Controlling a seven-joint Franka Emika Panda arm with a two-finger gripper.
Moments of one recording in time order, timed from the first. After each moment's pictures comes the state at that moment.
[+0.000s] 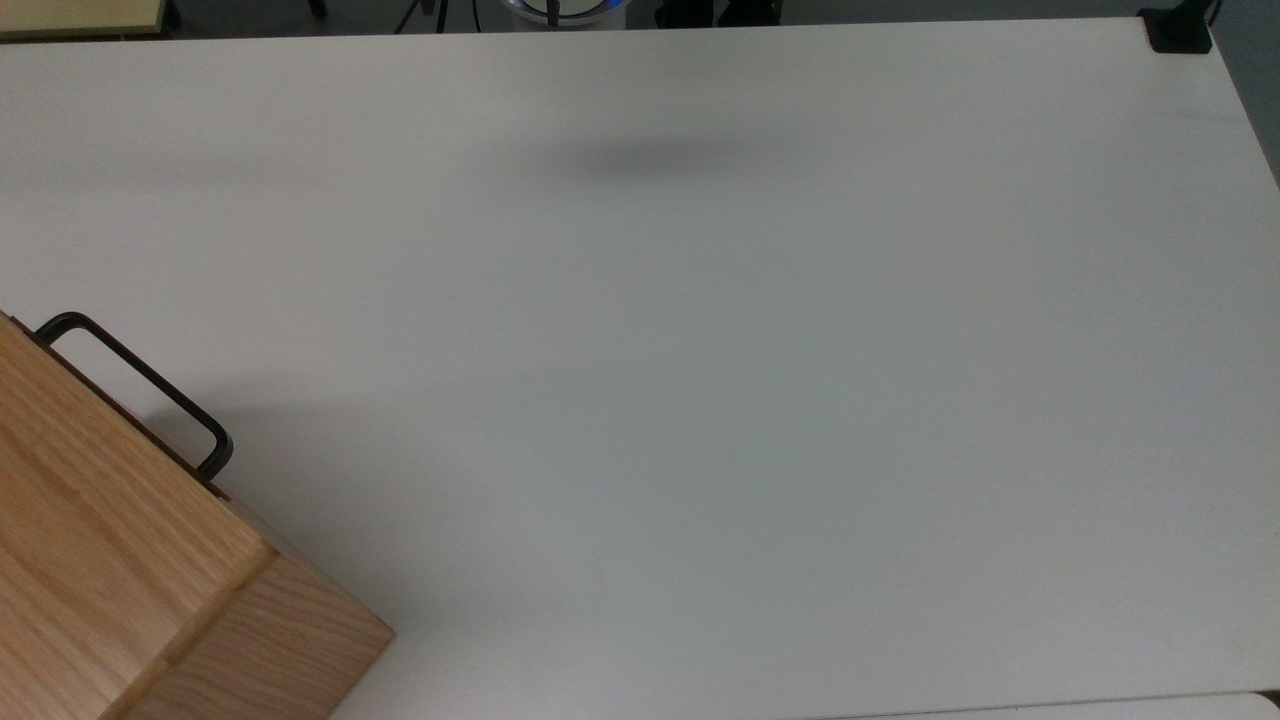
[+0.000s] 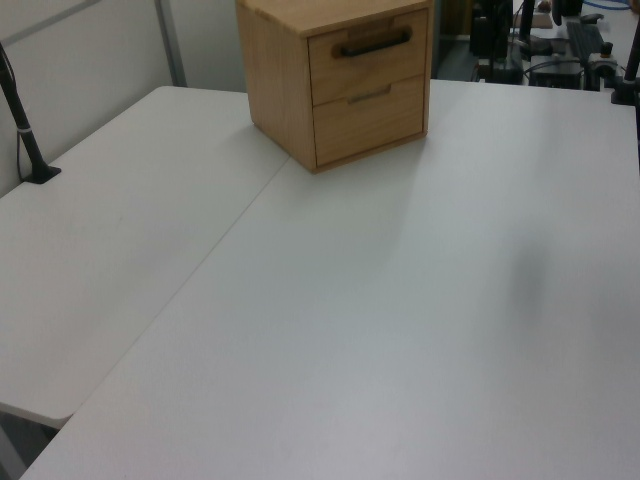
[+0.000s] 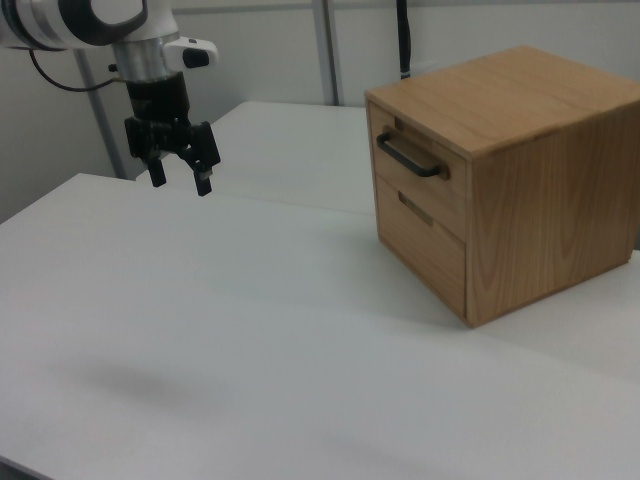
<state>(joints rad) -0.01 0.01 0.03 -1.55 -0.05 1.49 0.06</state>
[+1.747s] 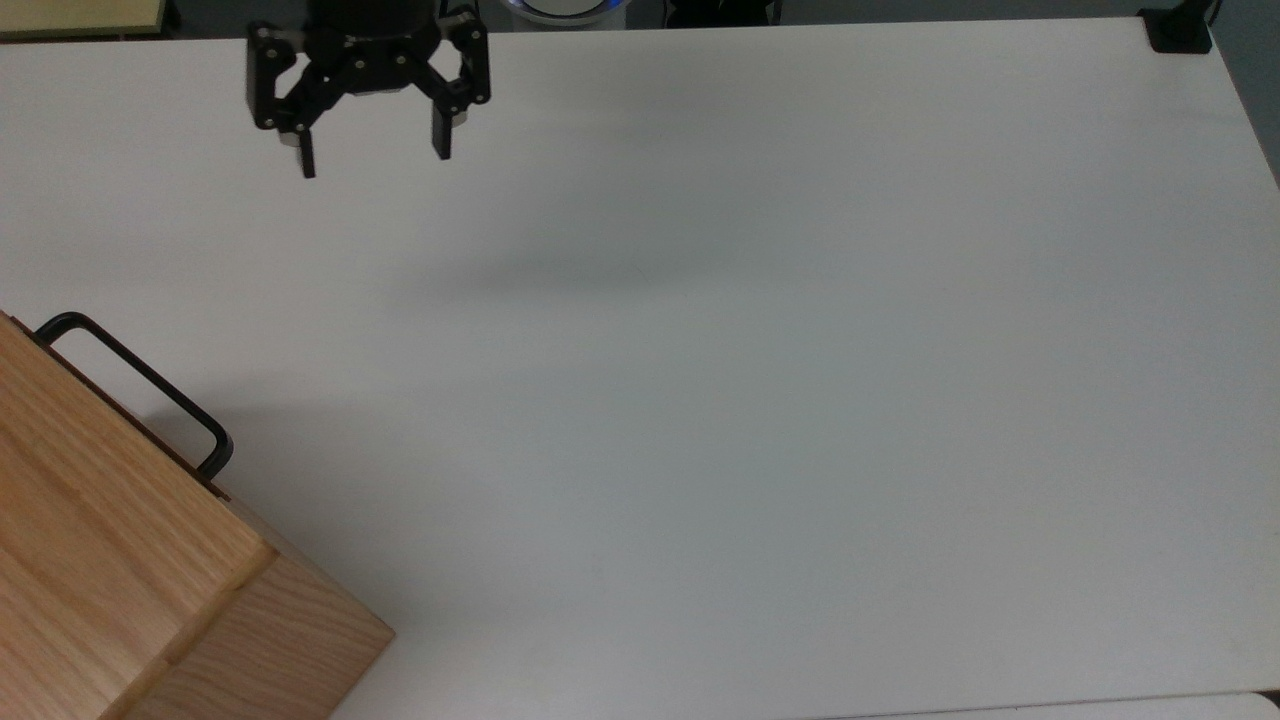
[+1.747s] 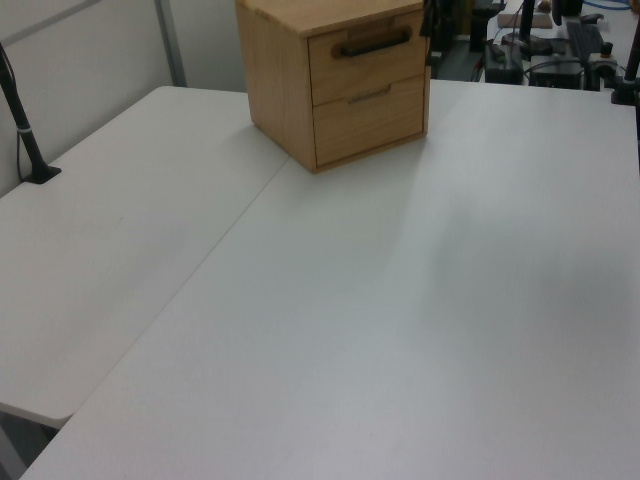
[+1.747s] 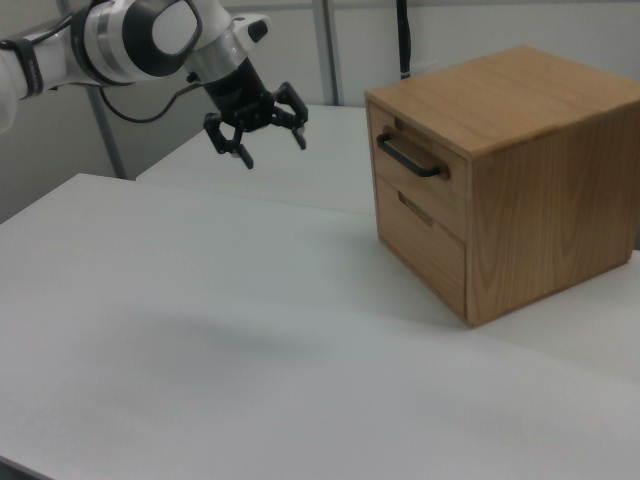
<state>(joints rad) -0.08 0.13 0.03 -1.53 -0.19 1.98 -0.50</state>
